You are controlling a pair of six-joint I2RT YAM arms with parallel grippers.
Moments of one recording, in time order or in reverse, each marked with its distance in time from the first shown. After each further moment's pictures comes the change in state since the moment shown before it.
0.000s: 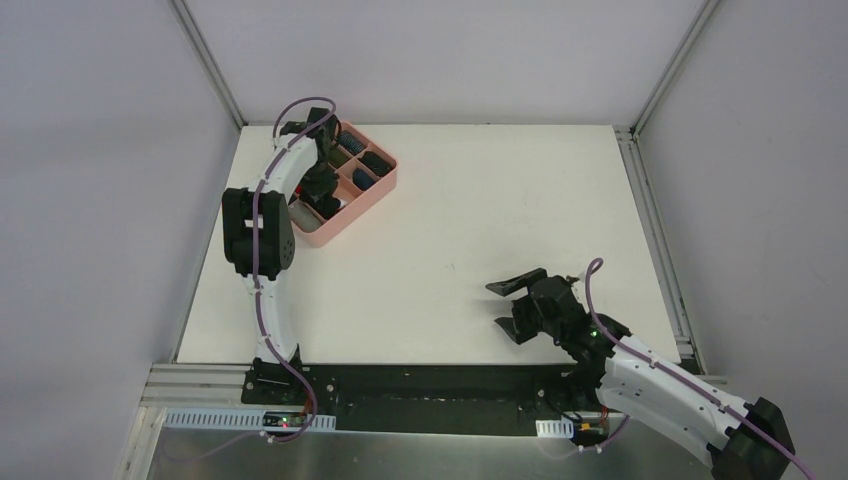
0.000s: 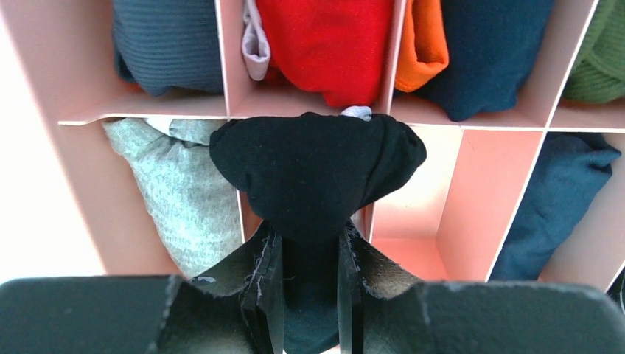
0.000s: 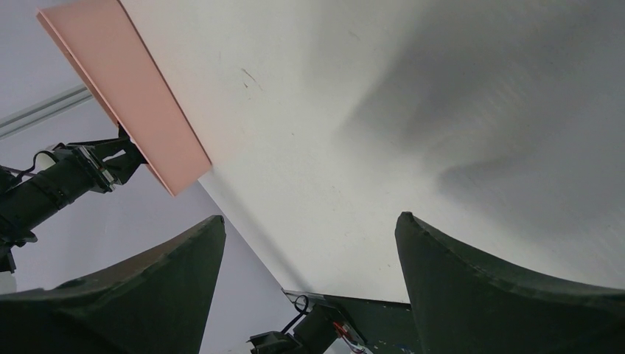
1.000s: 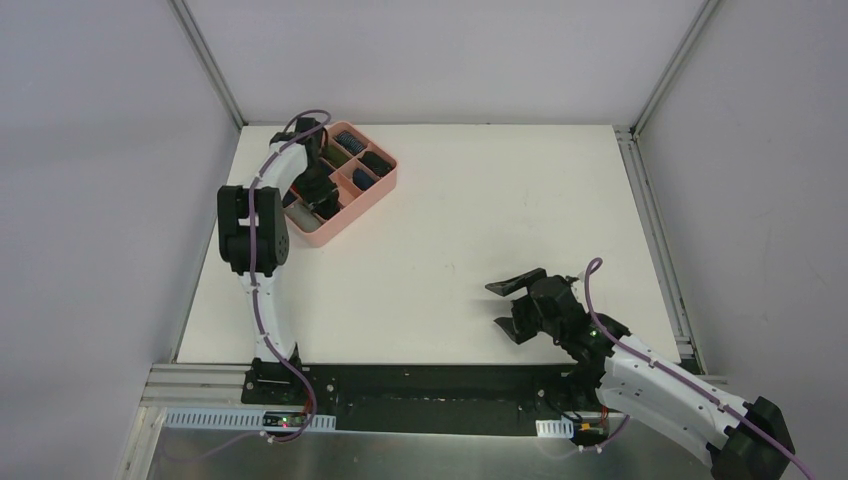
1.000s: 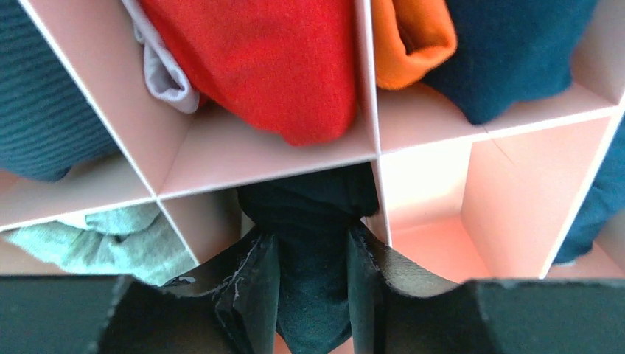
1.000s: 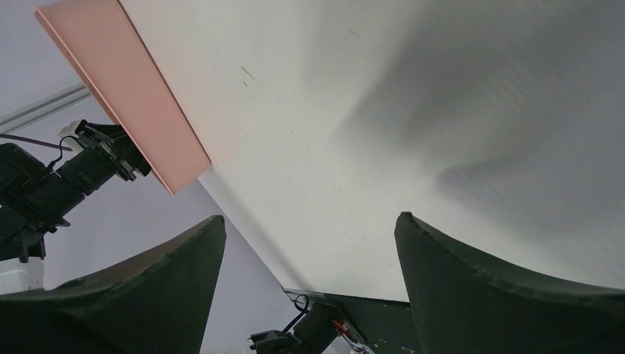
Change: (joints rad) left arm 0.068 0.034 -0.085 0.122 0.278 0.252; right arm -0.003 0.007 0.000 0.006 -0.011 -0.001
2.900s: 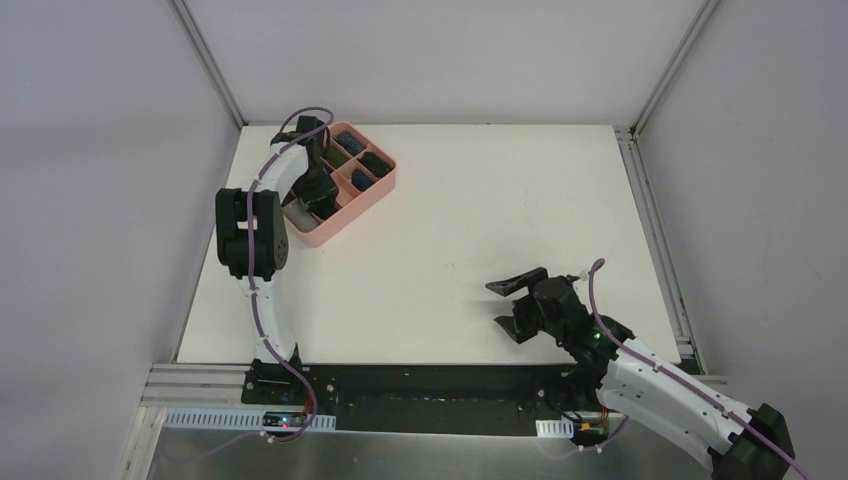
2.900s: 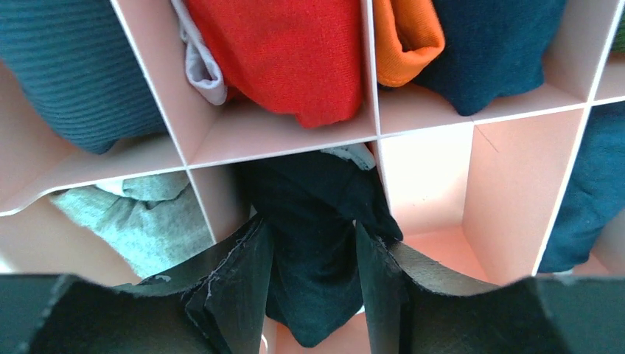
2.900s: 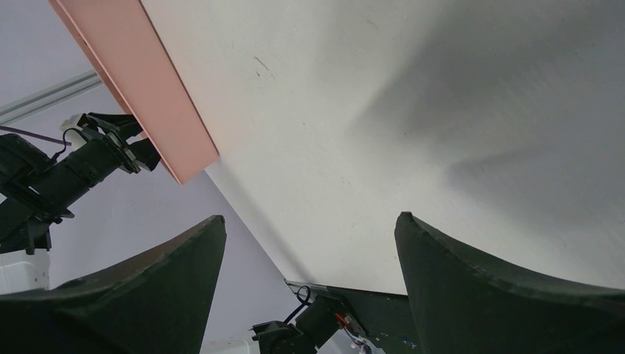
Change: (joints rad) left arm -0.010 -0.048 -0.039 0.035 -0.113 0.018; right arm -0.001 -0.043 0.000 -0.007 -0.008 -0.017
